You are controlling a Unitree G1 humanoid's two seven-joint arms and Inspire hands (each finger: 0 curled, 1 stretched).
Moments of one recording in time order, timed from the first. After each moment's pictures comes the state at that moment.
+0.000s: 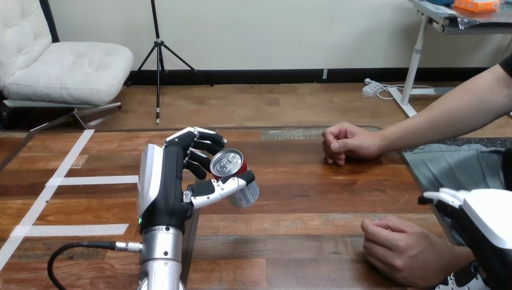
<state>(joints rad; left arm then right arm) -0.13 0.10 -0.14 0.40 0.39 -0.39 0.42 0.43 -0.52 -0.24 -0.55 -0.86 0.02 0.44</state>
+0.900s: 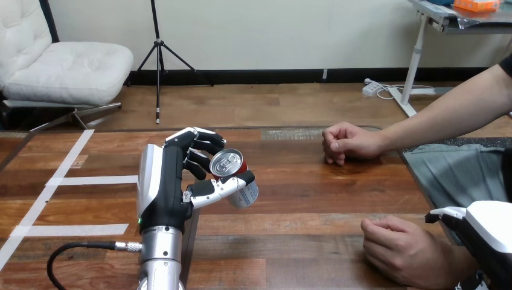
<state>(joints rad) -0.13 0.10 -0.14 0.40 0.39 -0.39 0.41 0.41 -0.57 -0.22 -0.48 -0.87 0.05 0.48</state>
